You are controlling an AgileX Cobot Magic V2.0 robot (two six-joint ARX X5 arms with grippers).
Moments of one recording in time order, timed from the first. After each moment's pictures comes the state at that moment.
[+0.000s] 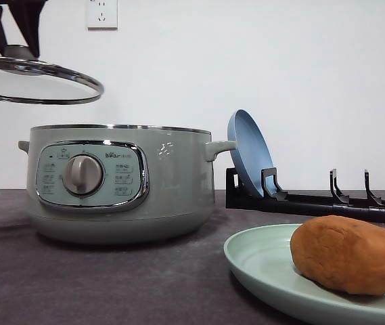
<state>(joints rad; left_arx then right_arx) -0.10 1.87 2.23 -1.37 0.07 0.05 0.66 0.49 1.31 -1.22 0.08 0.39</state>
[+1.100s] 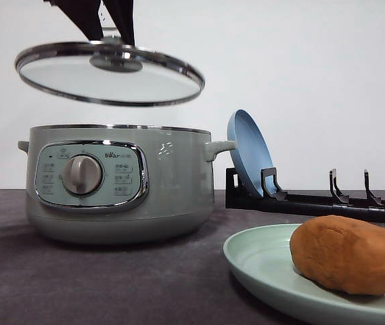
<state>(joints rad) -0.45 1.87 2.17 -1.37 0.07 0.05 0.66 0.49 1.31 -1.22 0.08 0.39</state>
